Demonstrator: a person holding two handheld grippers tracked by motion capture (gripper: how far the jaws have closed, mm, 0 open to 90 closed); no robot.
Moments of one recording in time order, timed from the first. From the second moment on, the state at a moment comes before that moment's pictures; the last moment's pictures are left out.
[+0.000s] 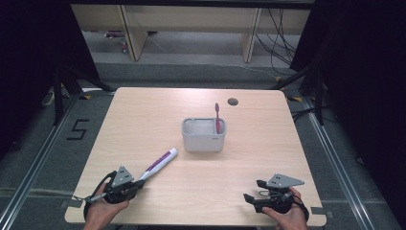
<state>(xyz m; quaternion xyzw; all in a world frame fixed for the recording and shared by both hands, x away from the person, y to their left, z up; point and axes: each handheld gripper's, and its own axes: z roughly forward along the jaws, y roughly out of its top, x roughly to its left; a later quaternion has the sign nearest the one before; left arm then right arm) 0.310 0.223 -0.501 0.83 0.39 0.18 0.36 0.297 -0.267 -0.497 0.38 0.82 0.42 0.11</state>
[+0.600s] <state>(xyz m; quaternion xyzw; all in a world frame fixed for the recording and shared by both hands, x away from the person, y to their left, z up) 0.343 0.234 -0.498 0.82 0.42 0.19 0.34 0.298 -0.267 -0.498 0.38 0.82 0.42 0.11</state>
